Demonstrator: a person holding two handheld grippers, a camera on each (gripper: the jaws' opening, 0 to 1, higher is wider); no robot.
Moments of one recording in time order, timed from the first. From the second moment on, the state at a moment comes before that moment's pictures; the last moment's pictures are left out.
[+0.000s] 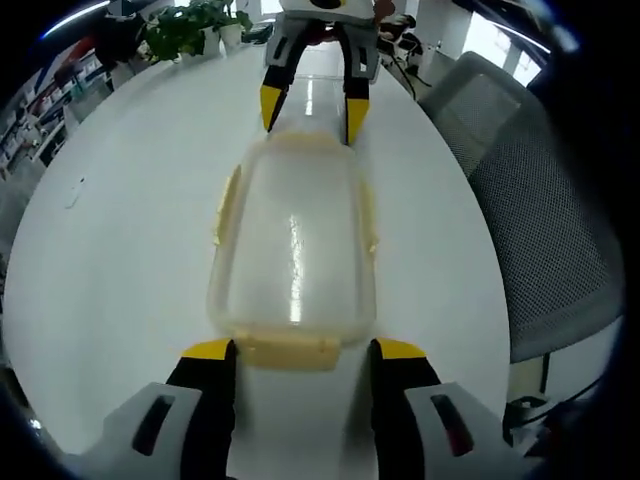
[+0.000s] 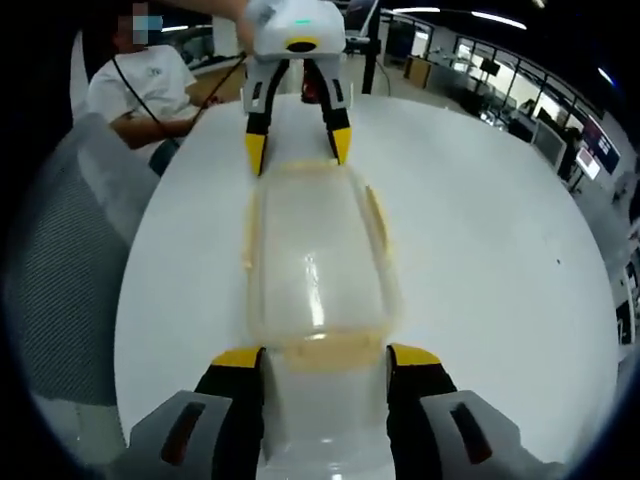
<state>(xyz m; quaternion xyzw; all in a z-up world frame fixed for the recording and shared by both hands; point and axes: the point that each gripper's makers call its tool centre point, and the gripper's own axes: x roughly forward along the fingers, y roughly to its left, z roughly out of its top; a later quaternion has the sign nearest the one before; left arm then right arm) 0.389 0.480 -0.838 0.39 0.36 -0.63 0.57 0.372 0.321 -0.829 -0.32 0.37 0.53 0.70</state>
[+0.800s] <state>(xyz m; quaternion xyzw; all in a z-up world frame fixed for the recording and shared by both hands) 0.392 0.479 -0.837 0.41 0.36 -0.62 0.56 0.367 0.324 -0.840 -0.34 0.40 0.54 0.66</state>
